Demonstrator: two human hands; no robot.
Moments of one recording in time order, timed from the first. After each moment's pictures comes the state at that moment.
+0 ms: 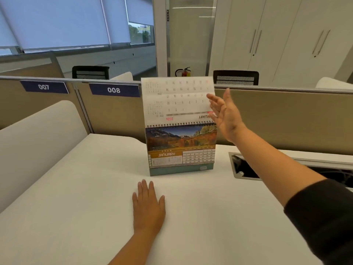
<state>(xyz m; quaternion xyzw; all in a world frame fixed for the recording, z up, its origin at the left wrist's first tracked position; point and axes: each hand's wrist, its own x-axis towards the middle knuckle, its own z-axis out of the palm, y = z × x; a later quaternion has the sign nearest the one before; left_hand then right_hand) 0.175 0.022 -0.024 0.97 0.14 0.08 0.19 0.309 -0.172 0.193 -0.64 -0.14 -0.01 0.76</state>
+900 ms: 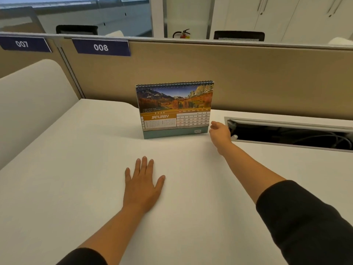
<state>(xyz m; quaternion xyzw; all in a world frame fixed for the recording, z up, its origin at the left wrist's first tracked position) 0.125 0.023 -0.036 0.99 0.07 0.03 0.13 0.286 -0.189 0.033 -0.81 0.15 -0.01 0.56</state>
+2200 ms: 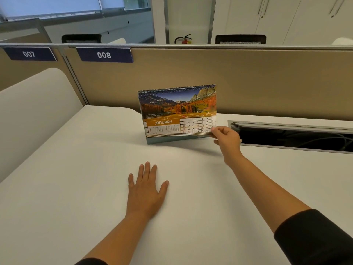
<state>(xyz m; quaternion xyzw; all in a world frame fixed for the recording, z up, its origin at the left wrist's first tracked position) 0.125 0.023 -0.037 0.99 0.07 0.04 0.15 0.258 -0.196 0.036 -0.74 0.07 -0.06 0.67</state>
